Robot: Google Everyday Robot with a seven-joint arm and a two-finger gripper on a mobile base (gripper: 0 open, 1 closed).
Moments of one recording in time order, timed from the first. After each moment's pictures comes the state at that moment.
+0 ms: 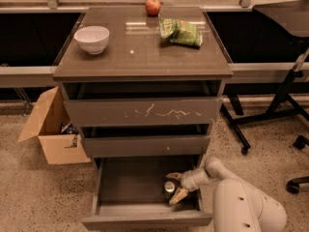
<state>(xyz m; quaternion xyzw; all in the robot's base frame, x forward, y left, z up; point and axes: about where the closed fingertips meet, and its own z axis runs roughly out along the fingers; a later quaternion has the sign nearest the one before) 0.584 -0.103 0.184 -0.61 0.64 0.36 0.29</state>
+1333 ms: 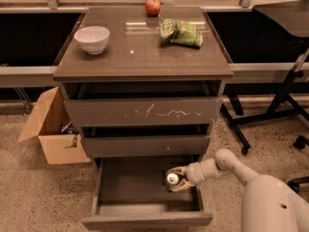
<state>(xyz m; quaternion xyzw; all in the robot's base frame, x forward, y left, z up) 0.563 -0.108 0.310 -0.66 0.52 0.37 0.39</state>
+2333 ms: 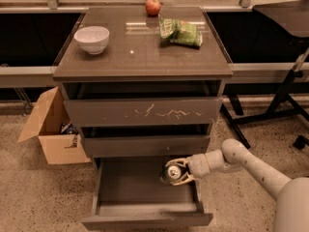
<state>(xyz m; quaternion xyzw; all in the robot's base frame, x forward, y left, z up) 0.542 -0.093 0.427 -0.69 0.44 0.36 0.45</state>
